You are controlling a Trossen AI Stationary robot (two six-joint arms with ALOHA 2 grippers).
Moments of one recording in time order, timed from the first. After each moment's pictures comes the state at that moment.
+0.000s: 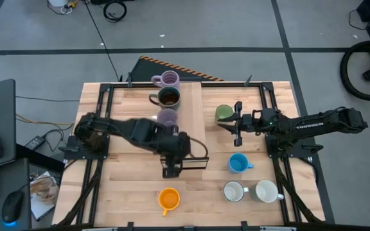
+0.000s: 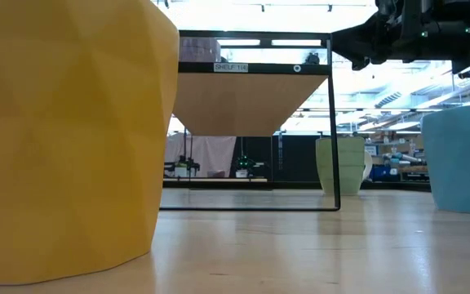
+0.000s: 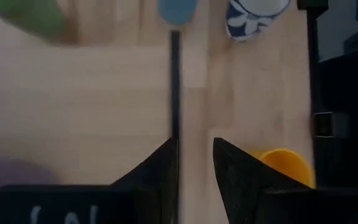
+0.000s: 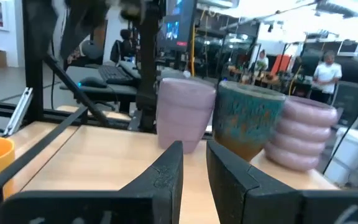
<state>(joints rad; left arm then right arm) -0.29 1.91 2.18 -1.33 -0.13 -0.30 -0.10 0.86 0.26 0.70 -0.04 -0.19</state>
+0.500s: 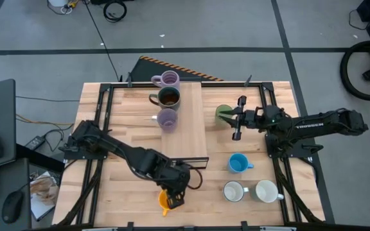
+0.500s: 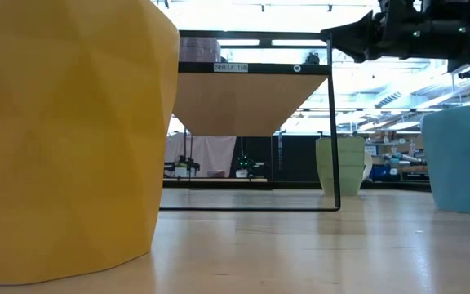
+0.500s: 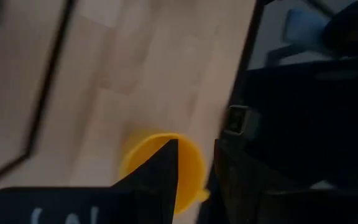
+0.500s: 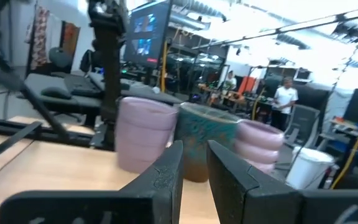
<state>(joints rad) -0.45 1.92 1.86 -0.98 0.05 -0.83 -0.16 0.86 0.26 0.79 0.00 -0.28</state>
